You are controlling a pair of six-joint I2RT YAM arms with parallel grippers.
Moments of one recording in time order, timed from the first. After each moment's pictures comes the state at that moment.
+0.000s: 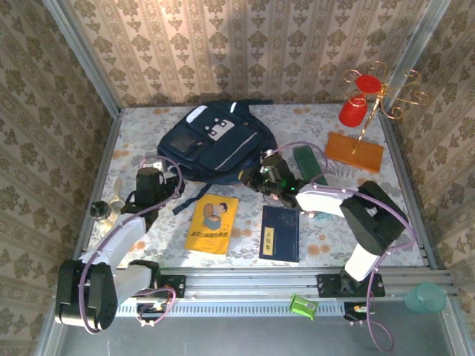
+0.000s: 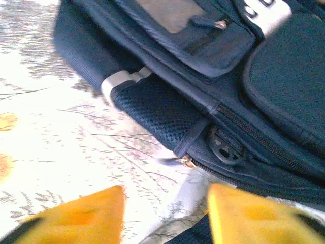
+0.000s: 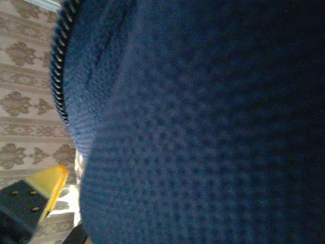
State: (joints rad) left arm -0.19 1.05 0.49 -0.08 0.05 -0.41; right arm 0.66 1.73 0.88 0.33 -0.15 1.02
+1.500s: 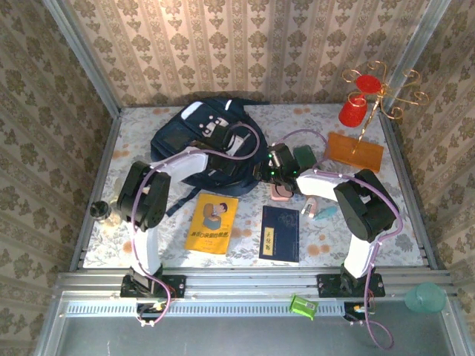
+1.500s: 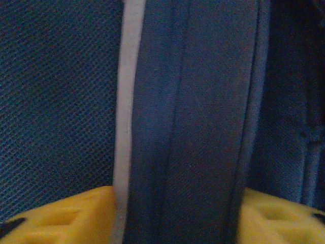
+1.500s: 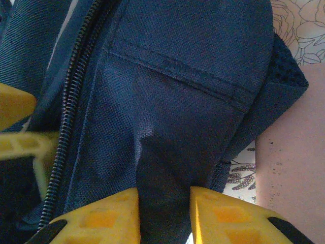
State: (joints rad) left arm -0.58 1.96 1.39 -0.42 -0.01 0.08; right arm 0.50 1.81 1.00 0.05 -0.06 0.66
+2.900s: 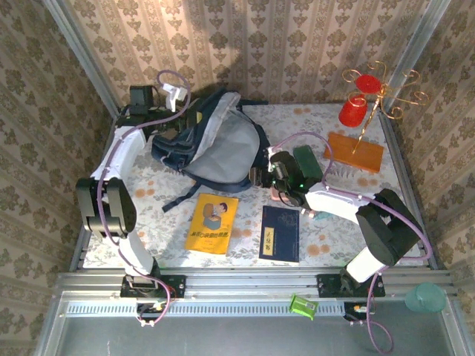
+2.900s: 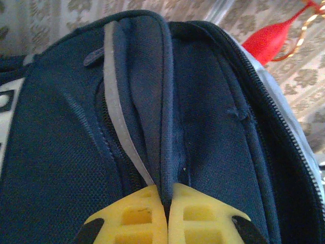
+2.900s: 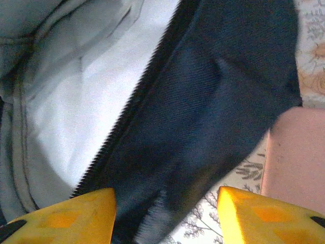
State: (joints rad) left arm -0.10 1.77 1.57 -0.43 0.89 0.03; right arm 0.60 1.58 0.84 0.13 0.05 0.45
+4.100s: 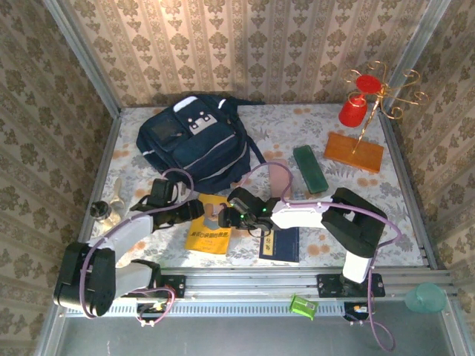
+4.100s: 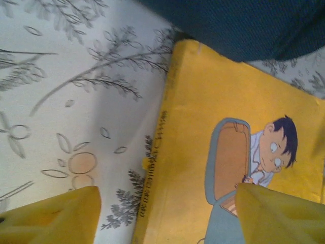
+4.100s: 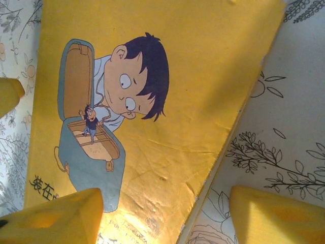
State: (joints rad) left arm -0.31 1.17 0.45 -0.29 0.34 -0.47; right arm 0.97 1.79 0.95 -0.08 -0.05 0.97
